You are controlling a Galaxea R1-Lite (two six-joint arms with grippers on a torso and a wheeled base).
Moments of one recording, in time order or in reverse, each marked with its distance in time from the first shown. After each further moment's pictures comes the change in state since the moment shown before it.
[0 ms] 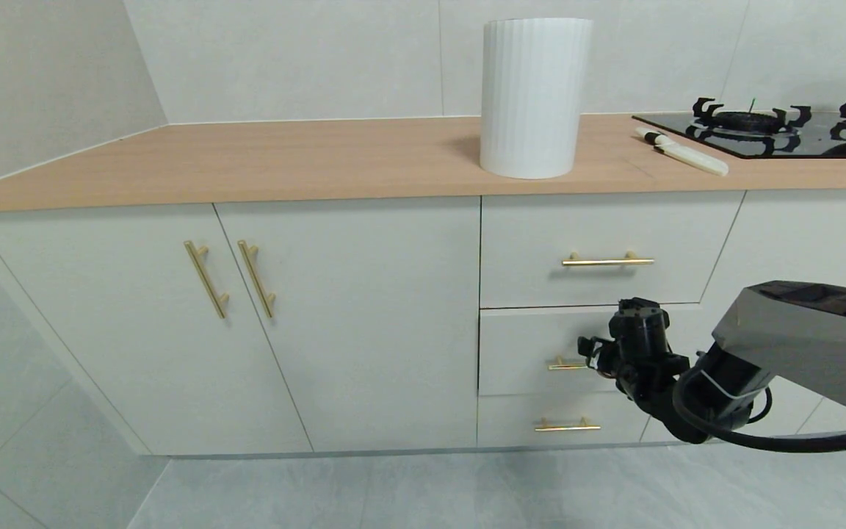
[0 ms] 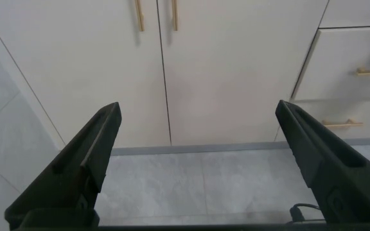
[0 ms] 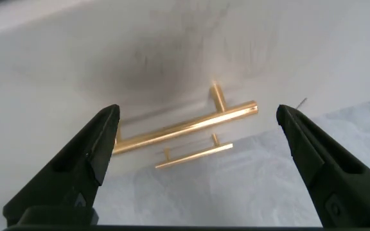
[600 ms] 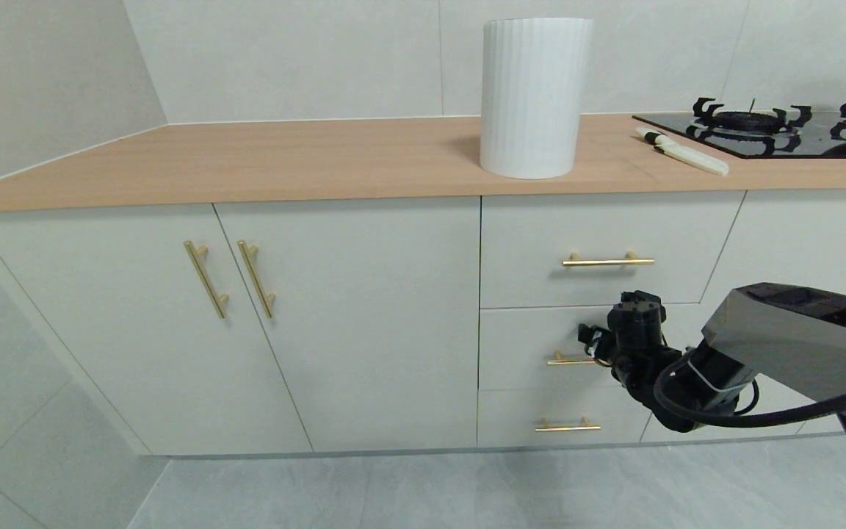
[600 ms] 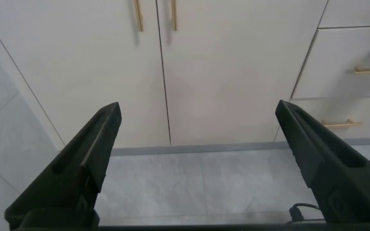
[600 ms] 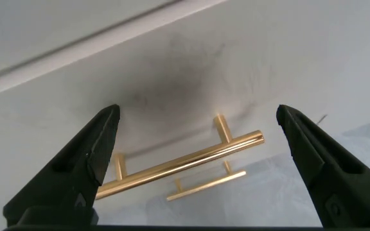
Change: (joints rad) left arm 0.000 0.000 0.000 0.000 0.000 0.000; right arm -0.031 0.066 -0.107 -0.023 -0.019 0.033
